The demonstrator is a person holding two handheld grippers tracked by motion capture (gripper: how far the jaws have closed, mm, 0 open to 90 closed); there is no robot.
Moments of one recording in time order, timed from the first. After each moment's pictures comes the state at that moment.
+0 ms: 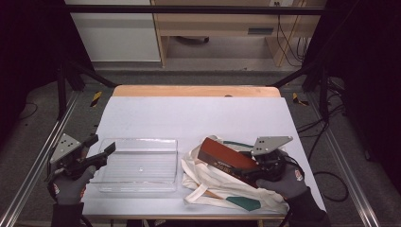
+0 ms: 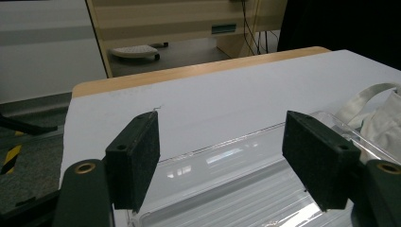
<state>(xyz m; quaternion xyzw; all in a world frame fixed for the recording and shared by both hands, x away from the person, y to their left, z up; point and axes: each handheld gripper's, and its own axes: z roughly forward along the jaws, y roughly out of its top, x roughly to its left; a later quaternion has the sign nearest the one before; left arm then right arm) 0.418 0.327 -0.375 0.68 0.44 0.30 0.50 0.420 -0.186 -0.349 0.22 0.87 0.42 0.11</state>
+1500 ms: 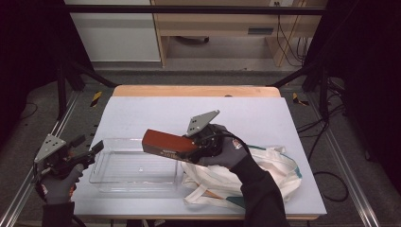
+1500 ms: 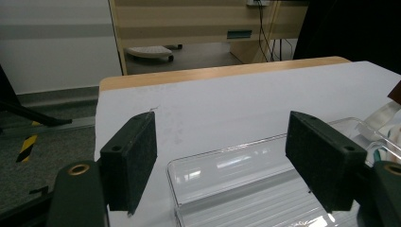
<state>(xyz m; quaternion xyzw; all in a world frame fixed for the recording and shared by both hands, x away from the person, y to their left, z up) 0.419 0.360 -0.378 0.66 0.47 0.31 0.50 0.477 -0.044 -0.325 0.10 0.90 0.42 0.08</state>
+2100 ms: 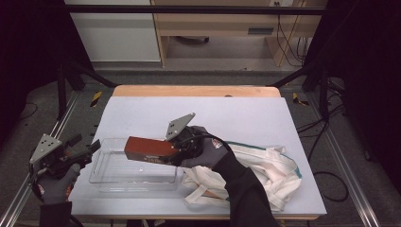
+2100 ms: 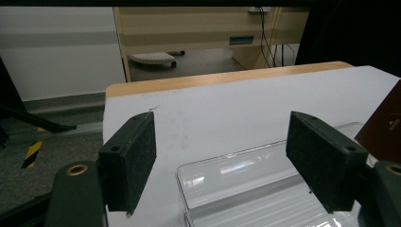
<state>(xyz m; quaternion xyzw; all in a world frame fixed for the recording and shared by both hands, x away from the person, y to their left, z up) 0.418 0.366 -0.376 0.66 0.46 0.32 0.50 0.480 0.004 -0.336 0.05 0.91 0.41 0.06</state>
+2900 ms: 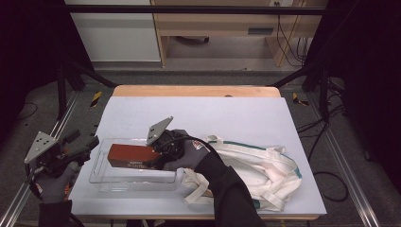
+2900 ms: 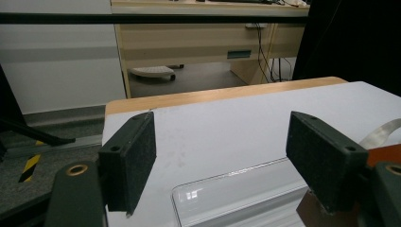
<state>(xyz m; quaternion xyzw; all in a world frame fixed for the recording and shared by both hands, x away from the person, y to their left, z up) 0.415 0.362 -0.361 0.64 0.45 0.33 0.52 0.483 0.051 -0.351 0.02 0.91 0.41 0.03</state>
